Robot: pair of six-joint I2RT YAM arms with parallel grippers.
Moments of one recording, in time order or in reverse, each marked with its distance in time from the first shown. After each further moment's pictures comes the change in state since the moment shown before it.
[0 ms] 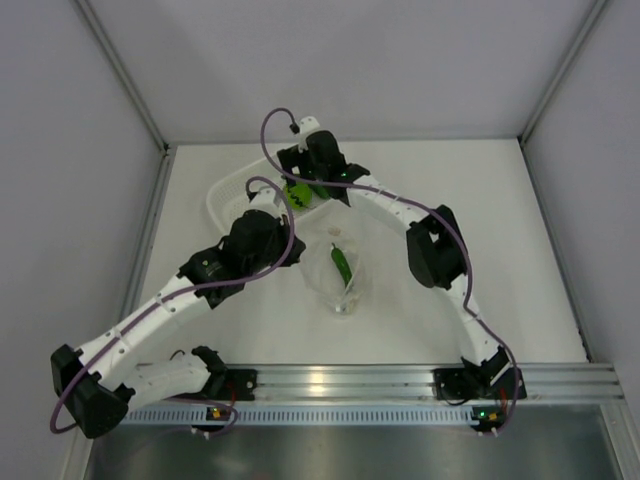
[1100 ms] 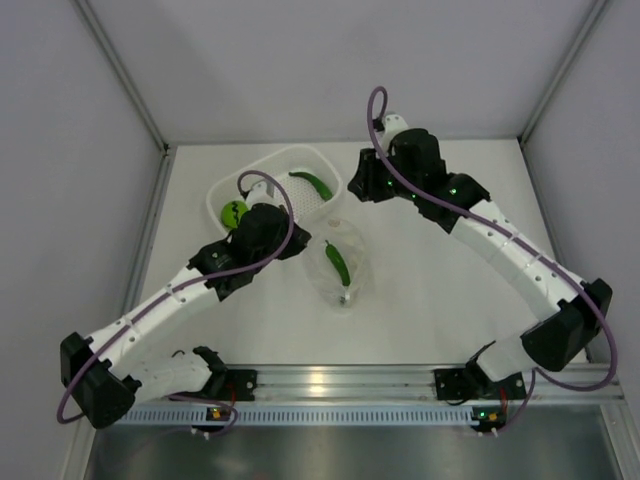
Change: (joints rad) left arm 0.000 0.069 0.035 0.046 -0.076 -0.246; right arm -0.046 -0.898 -0.566 -0.391 -0.137 0.240
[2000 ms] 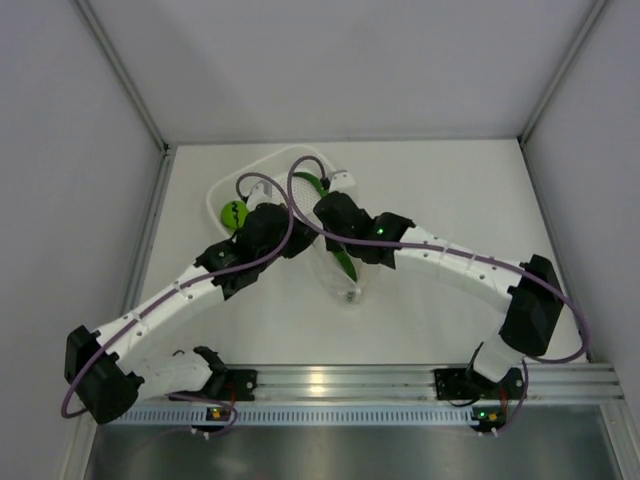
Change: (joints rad) left arm 0.000 0.043 -0.019 0.087 0.011 -0.185; right arm 0.347 0.128 -0.112 -0.057 0.479 0.192
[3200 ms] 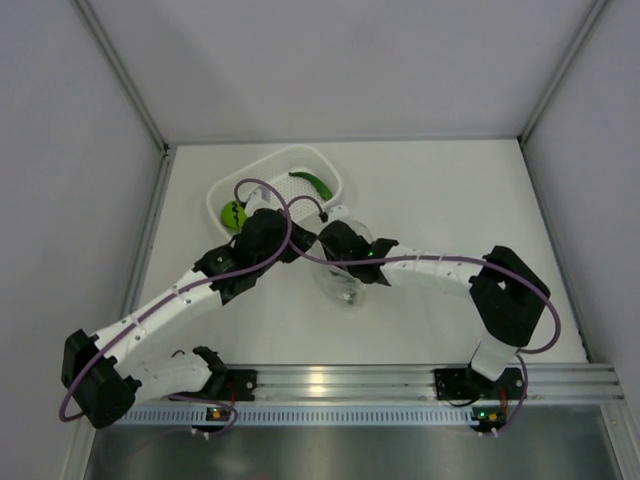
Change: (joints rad) left arm 0.000 -0.040 -0.056 0.017 0.009 -0.024; right arm -0.033 0.102 -0.310 0.301 -0.047 -0.113
